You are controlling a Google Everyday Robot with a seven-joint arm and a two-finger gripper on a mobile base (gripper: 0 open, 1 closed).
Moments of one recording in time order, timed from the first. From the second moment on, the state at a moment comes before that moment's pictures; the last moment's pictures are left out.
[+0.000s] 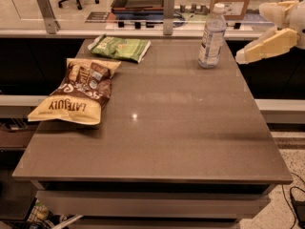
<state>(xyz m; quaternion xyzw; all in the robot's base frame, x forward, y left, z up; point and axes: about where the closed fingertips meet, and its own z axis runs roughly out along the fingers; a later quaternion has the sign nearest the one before) 0.571 -0.218 1.020 -0.45 0.70 0.19 0.52</state>
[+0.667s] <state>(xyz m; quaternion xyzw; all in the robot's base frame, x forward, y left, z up) 0.609 -0.221 1.007 -0.39 0.72 0.21 0.54</state>
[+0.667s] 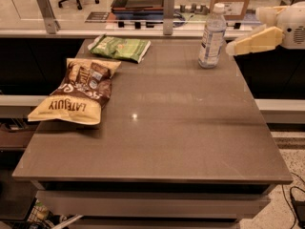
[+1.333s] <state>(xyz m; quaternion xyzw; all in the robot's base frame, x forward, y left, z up) 0.680 -0.241 0.976 -0.24 0.72 0.23 0.61</state>
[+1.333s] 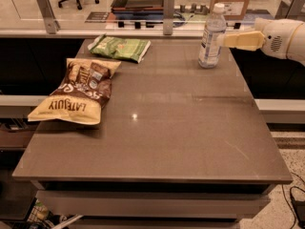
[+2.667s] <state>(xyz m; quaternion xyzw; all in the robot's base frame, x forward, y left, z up) 0.756 -0.222 0.982 -0.27 0.71 0.18 0.63</state>
